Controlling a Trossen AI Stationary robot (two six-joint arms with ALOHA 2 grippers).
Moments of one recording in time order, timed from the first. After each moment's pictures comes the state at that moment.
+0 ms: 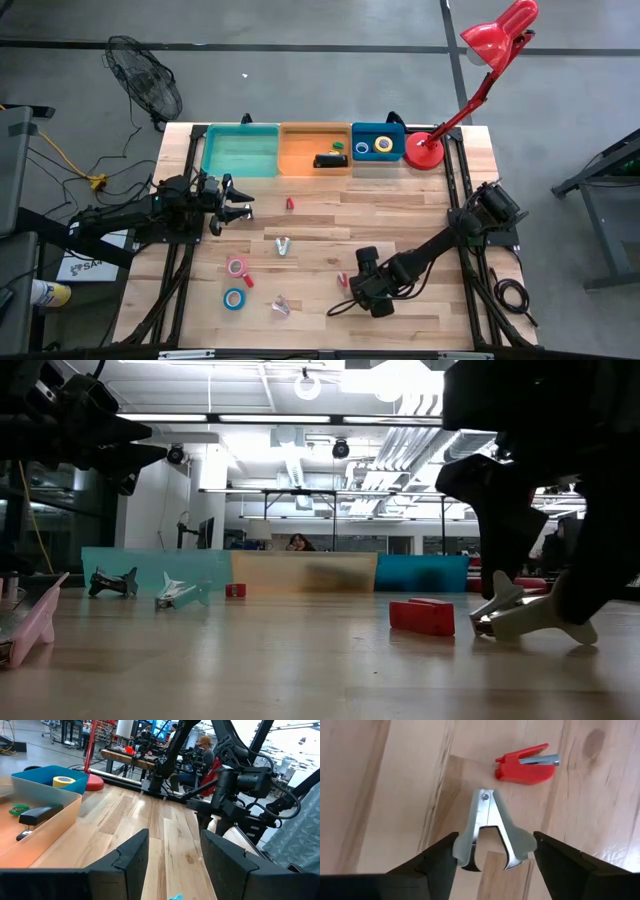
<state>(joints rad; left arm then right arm) 0.21 0.01 0.04 -0.02 0.24 -0.27 0.56 1.88 1.16 -0.53 0.19 0.30</state>
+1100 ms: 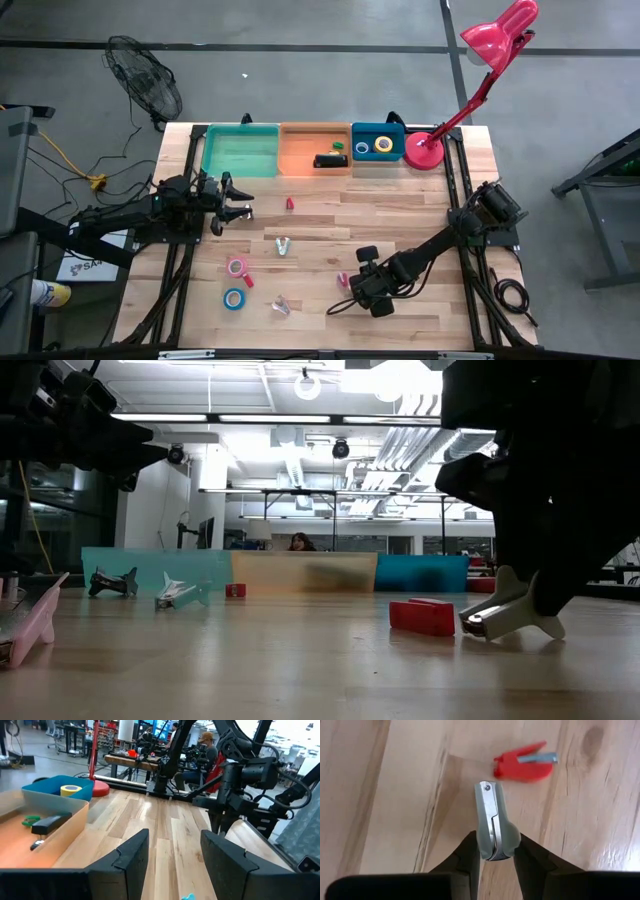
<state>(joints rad) 0.21 0.01 0.04 -0.02 0.23 -0.17 0.55 1.88 1.16 -0.55 0.18 0.30</state>
